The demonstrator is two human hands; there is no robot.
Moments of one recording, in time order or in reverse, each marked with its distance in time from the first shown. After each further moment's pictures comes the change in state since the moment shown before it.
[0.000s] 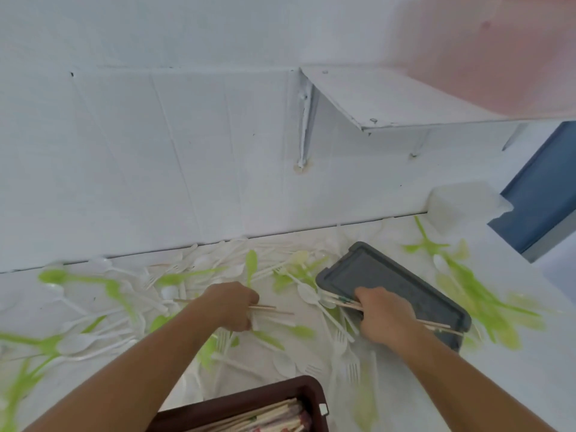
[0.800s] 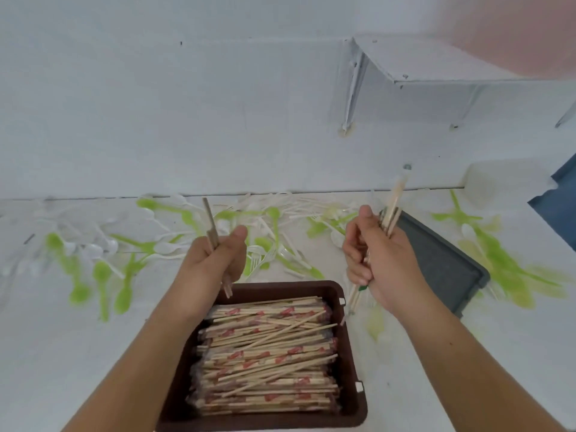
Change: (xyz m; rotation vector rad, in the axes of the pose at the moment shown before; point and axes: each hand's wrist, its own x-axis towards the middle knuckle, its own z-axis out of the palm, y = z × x) left_hand -0.259 0.038 0.014 -1.617 0.767 0.285; right_hand -0.157 -0.091 -0.064 1.774 0.018 -0.305
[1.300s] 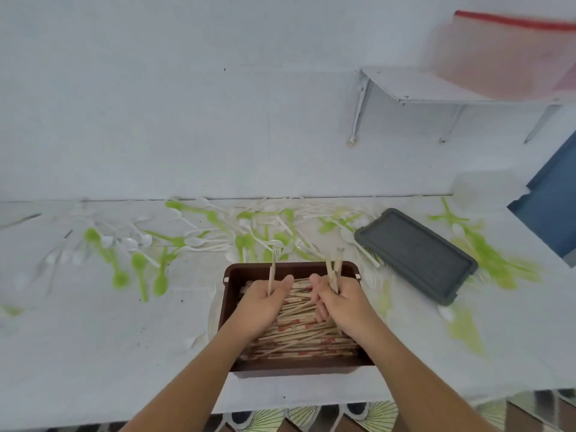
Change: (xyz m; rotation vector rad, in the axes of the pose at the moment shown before) left_hand -0.083 -0.067 -0.003 0.250 -0.069 -0.266; right_hand -0.085 0.098 0.051 -0.597 -0.110 0.010
